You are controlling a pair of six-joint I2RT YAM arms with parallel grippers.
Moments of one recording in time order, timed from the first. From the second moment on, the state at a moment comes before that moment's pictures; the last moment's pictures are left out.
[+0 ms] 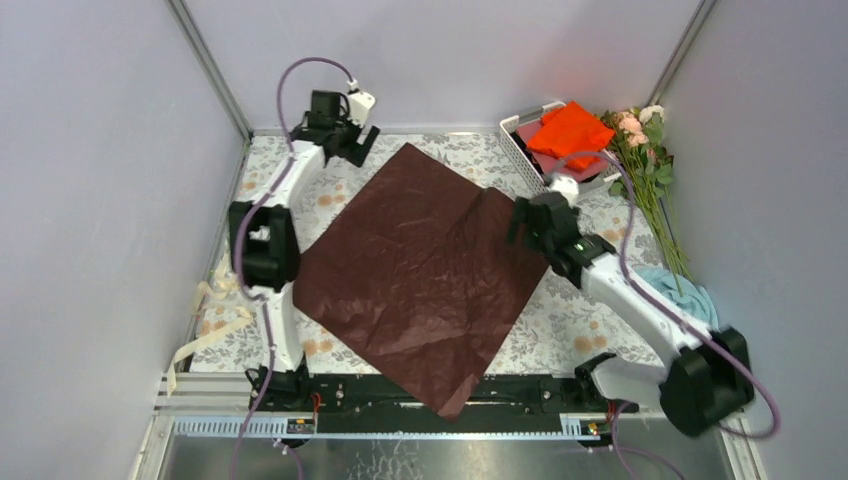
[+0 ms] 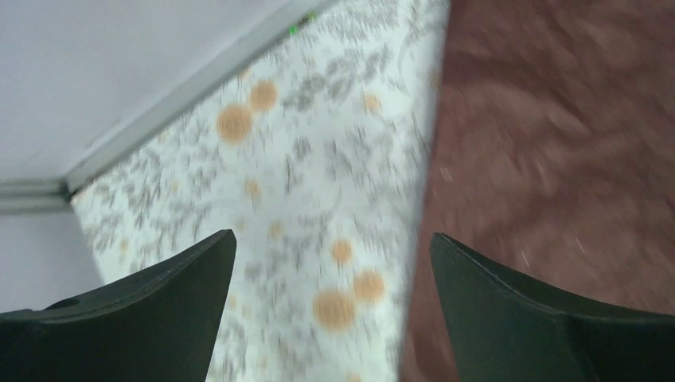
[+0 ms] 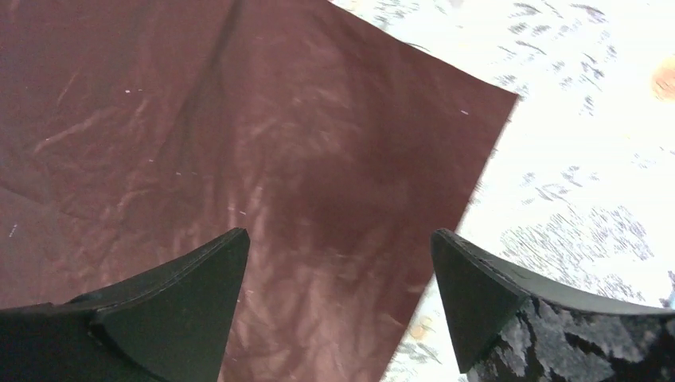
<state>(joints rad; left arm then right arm) -0.11 2.17 1.93 -0.41 0.11 0.43 0.43 1.13 0.79 -0.38 0.34 0.52</state>
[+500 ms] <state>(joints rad) -0.18 1.72 1.01 -0.55 0.18 0.51 0.50 1.80 1.08 -0.33 -0.02 0.37</state>
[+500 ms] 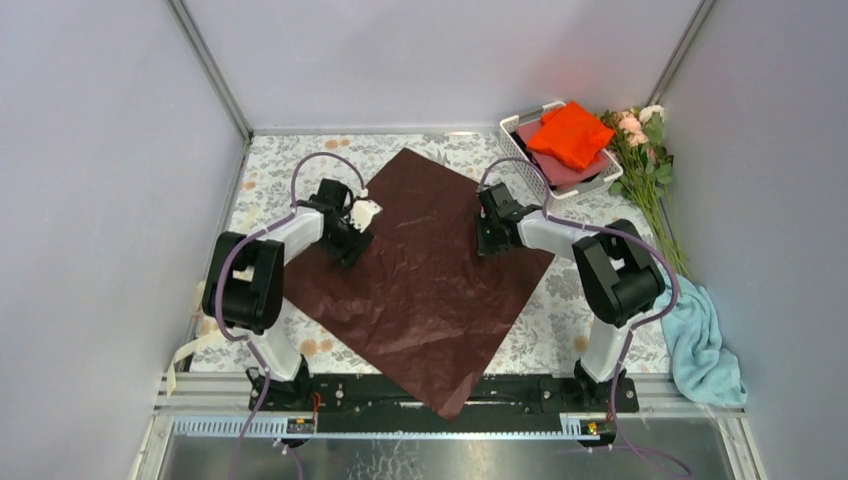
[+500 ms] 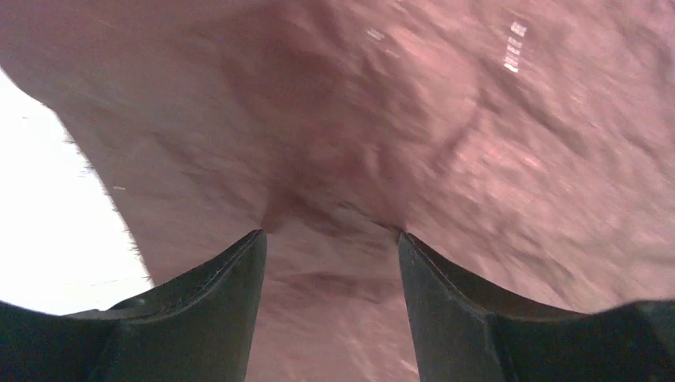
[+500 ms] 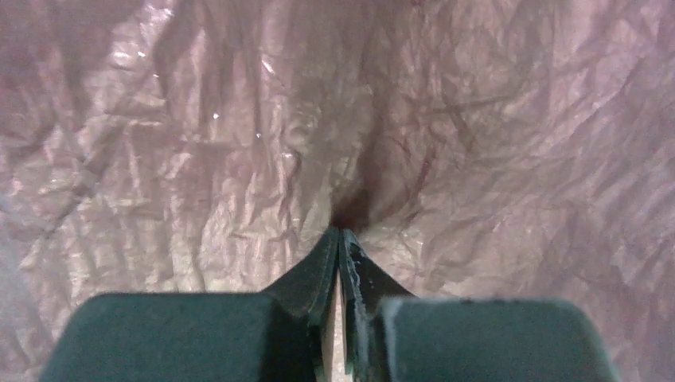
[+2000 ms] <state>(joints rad) -0.05 1.56 1.23 -0.60 0.27 0.45 -0.35 2.33 2.13 -0.70 0.05 -0.04</state>
